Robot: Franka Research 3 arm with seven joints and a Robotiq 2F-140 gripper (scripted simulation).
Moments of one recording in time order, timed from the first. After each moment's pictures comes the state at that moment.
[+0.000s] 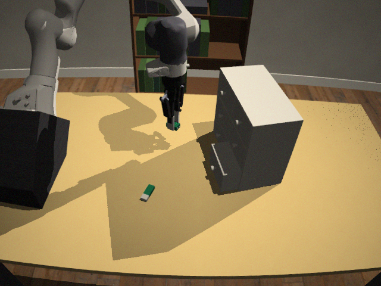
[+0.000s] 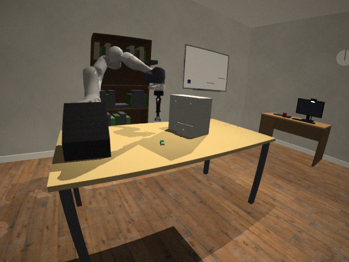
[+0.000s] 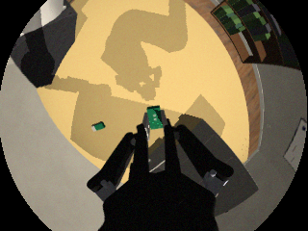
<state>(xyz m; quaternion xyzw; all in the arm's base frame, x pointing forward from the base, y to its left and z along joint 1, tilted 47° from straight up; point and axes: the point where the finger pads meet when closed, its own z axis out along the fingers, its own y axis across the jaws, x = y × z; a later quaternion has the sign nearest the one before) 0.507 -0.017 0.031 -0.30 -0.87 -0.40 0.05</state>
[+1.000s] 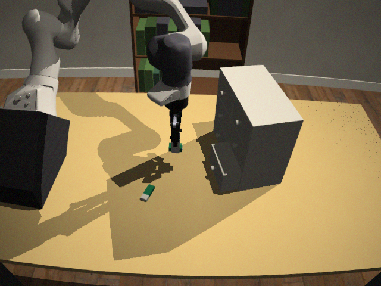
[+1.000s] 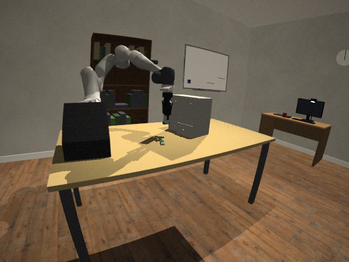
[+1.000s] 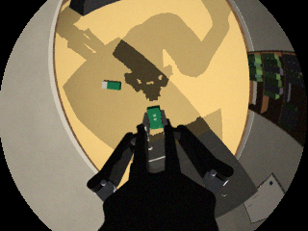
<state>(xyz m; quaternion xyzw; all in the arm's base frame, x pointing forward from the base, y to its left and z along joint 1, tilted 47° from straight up) 0.516 -0.090 -0.052 -0.07 -0.91 -0.40 -0.05</state>
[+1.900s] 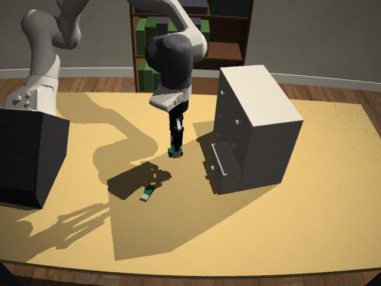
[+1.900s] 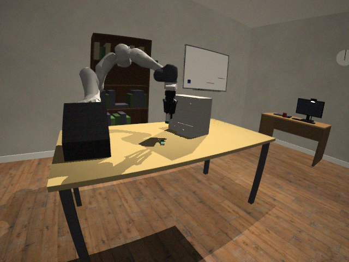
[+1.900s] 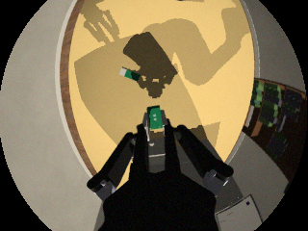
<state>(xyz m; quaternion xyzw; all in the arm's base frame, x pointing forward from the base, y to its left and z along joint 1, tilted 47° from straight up) 0.512 -0.127 -0.069 0.05 -0.92 -0.39 -0.10</state>
